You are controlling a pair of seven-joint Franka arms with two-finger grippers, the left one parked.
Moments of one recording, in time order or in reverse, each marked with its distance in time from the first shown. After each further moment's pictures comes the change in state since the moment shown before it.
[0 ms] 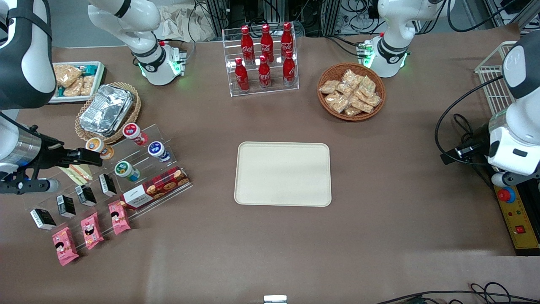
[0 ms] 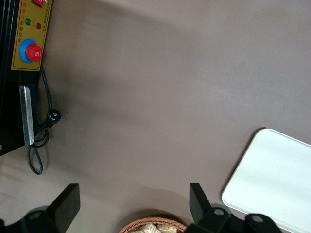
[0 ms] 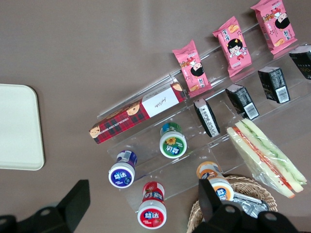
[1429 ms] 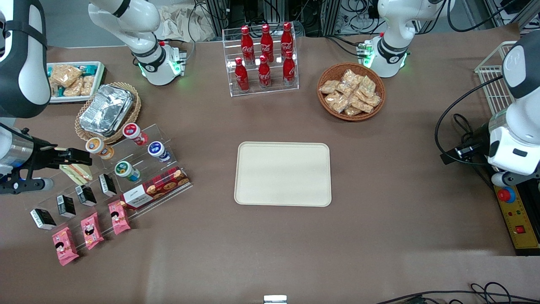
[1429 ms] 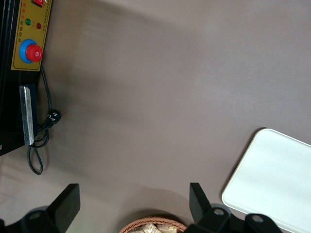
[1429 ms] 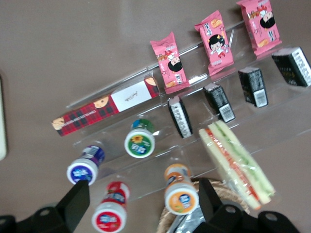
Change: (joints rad) arm -0.090 -0.052 -0.006 -0.159 -0.040 0.100 -0.218
